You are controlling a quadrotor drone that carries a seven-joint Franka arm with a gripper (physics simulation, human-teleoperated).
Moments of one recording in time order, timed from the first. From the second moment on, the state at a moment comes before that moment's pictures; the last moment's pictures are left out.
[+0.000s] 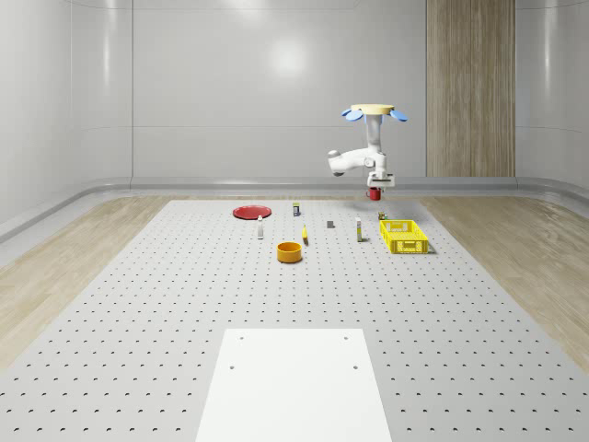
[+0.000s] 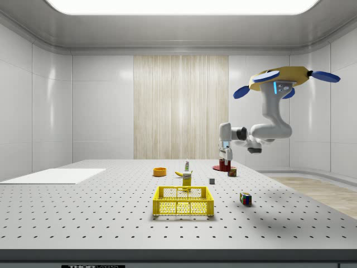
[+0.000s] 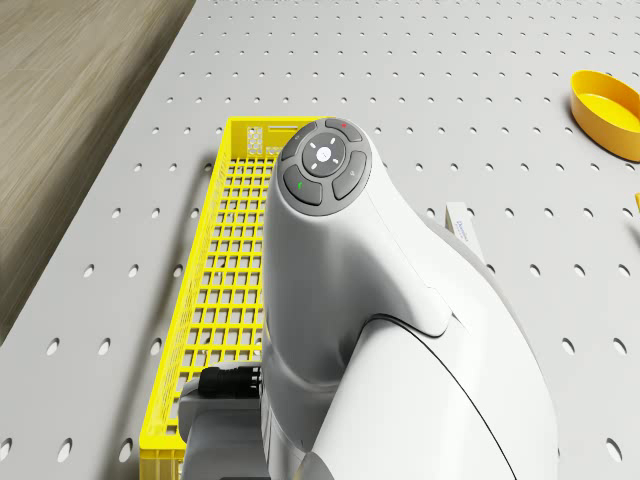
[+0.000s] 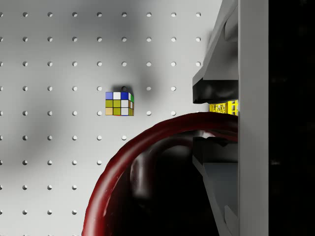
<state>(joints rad) -1.18 -1.29 1.47 -2.84 -1.75 1.34 1.66</state>
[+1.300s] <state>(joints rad) -1.20 -1.42 1.49 -2.84 -1.69 1.45 1.68</state>
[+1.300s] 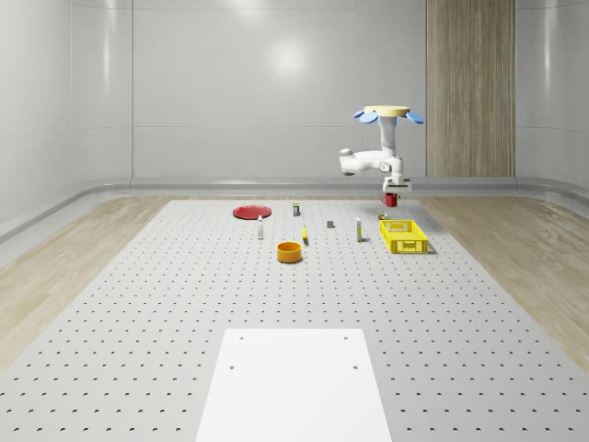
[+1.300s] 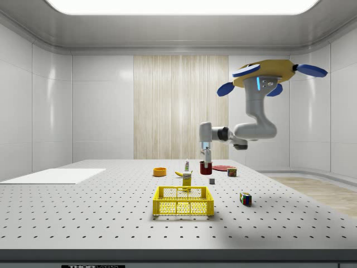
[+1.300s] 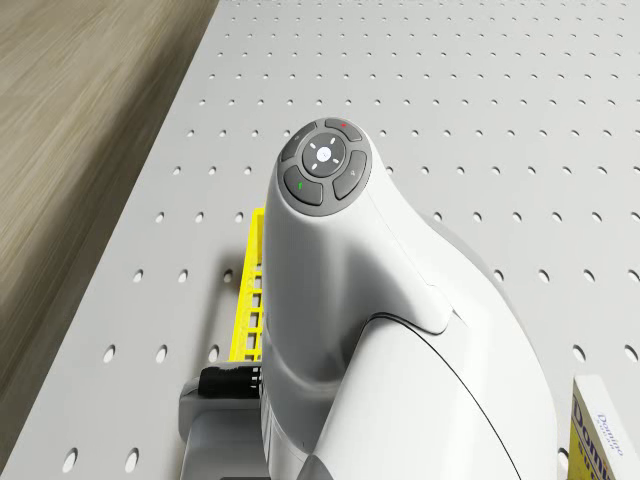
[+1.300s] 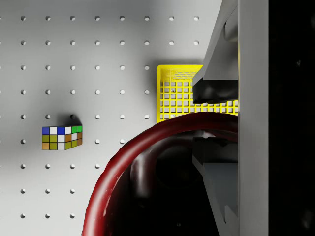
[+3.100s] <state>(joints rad) -1.21 -1.53 1.50 -2.84 -1.65 1.56 1.69</state>
